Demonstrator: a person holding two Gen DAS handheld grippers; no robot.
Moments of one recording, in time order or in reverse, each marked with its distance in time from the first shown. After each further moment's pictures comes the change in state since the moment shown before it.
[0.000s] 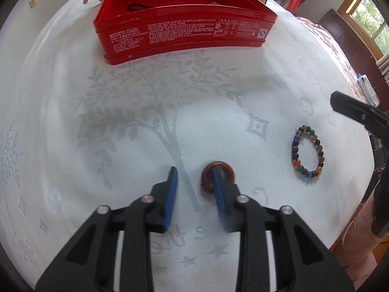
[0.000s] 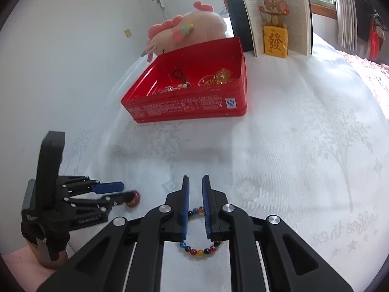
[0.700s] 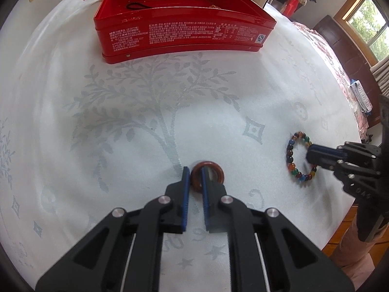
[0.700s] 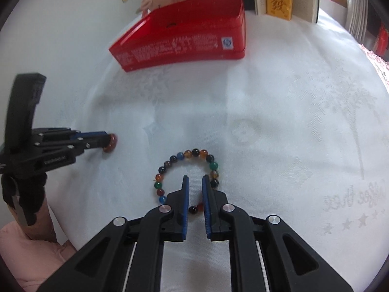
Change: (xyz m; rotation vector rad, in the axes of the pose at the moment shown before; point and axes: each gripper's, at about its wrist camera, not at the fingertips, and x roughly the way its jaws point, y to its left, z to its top) left arm -0.002 0.009 -0.003 -0.024 -0.012 -0.055; right arm 0.037 -0.006 -0.037 -0.047 0.215 -0.044
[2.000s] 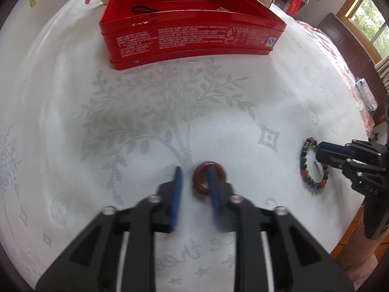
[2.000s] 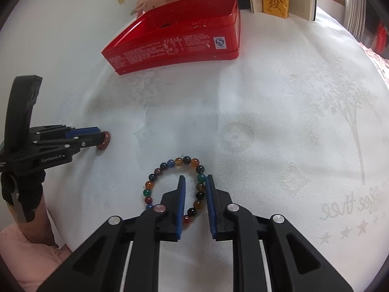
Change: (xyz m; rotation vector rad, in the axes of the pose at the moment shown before) left arm 0.007 0.003 0.012 0.014 -0.001 0.018; right arm -0.001 -0.012 0.006 0.015 -0.028 0.011
